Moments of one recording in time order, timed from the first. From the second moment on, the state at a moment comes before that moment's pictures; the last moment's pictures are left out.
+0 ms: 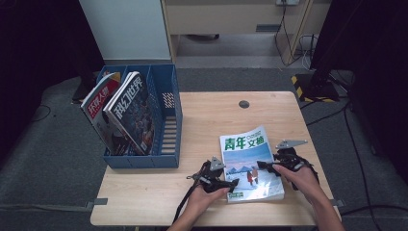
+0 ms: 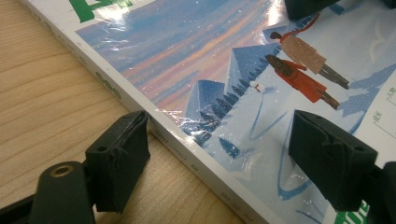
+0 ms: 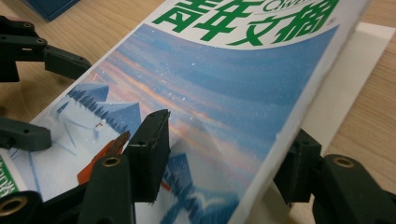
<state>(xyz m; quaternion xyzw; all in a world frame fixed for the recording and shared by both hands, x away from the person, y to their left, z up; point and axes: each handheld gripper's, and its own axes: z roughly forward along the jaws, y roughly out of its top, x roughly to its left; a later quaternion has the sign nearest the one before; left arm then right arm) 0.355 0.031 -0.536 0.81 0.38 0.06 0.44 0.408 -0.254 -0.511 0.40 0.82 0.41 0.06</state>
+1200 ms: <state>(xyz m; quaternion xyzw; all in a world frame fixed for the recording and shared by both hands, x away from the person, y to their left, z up) 0.355 0.031 -0.536 0.81 0.39 0.06 0.44 0.431 -0.230 -0.515 0.39 0.83 0.39 0.07</state>
